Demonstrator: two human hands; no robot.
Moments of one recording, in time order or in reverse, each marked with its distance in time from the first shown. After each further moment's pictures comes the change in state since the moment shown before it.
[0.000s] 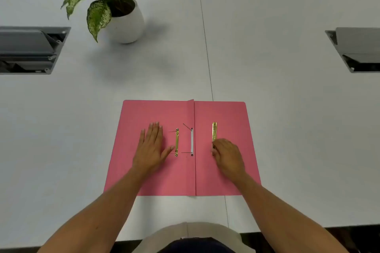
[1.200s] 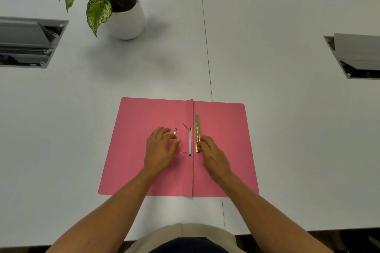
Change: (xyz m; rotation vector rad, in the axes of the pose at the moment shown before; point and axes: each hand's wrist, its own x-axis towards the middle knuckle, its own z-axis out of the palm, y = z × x) left_hand 0.007 0.041 0.003 -0.460 0.259 -0.086; right_hand 0.006 -0.047 0.000 0.047 0.008 -0.139
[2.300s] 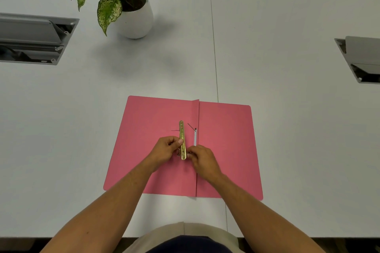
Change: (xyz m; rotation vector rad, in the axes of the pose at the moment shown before) left_hand 0.005 0.002 -0.013 -0.847 -0.395 -0.372; right_hand 0.016 -0.017 0.033 0.327 -0.206 0.176
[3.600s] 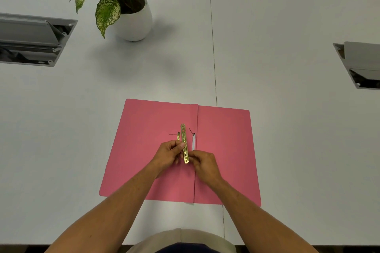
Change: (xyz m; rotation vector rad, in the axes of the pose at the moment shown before) left_hand 0.003 0.004 0.017 -0.112 0.024 -0.030; right_hand 0.001 0.014 -0.001 0.211 0.086 0.032
